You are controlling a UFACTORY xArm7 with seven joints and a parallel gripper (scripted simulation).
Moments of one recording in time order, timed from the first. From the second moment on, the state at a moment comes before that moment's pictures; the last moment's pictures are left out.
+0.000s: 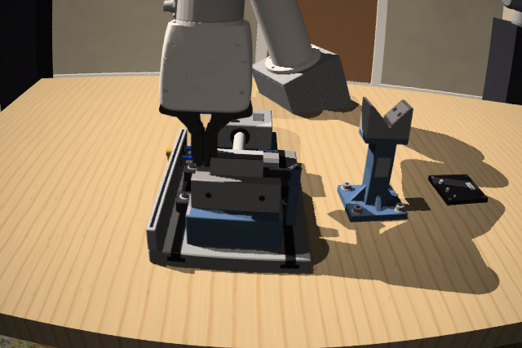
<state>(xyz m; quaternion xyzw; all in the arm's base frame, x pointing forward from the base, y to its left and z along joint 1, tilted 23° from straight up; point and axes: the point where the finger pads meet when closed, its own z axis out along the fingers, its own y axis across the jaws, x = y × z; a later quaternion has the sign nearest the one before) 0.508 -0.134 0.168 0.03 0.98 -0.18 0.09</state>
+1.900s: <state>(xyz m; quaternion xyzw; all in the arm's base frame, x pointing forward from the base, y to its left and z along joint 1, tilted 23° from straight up) 0.508 -0.134 0.168 0.03 0.98 -0.18 0.09</state>
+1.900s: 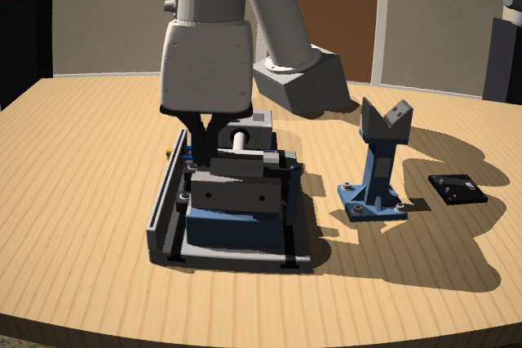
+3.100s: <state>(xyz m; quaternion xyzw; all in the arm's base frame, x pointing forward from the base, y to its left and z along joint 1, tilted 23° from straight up) 0.506 -0.150 0.173 0.03 0.98 -0.18 0.09</state>
